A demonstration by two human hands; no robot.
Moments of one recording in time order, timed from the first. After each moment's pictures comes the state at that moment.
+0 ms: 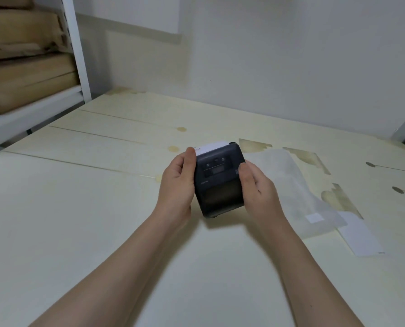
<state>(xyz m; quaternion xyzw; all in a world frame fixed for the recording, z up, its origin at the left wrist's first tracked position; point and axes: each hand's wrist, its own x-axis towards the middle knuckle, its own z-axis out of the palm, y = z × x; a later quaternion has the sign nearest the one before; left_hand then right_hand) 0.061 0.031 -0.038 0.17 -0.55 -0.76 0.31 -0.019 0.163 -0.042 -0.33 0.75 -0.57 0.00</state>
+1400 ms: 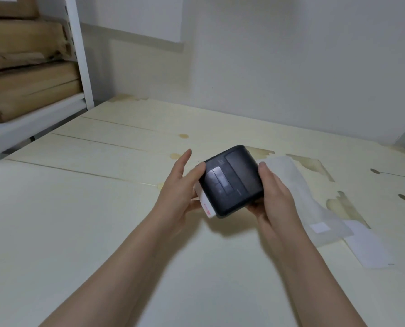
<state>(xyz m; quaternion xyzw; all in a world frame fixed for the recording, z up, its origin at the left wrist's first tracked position) 0.064 0.013 -0.036 0.18 -0.55 -0.79 0.18 -0.016 0.164 -0.021 -0.11 0.61 -0.77 0.17</state>
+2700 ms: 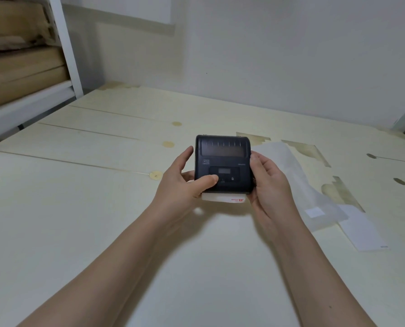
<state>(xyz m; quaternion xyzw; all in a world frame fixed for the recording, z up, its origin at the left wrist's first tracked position) 0.067 0.027 -0.049 0.19 -0.66 -0.71 0.18 -0.027 0.165 -0.033 -0.12 0.61 -0.77 0.14</state>
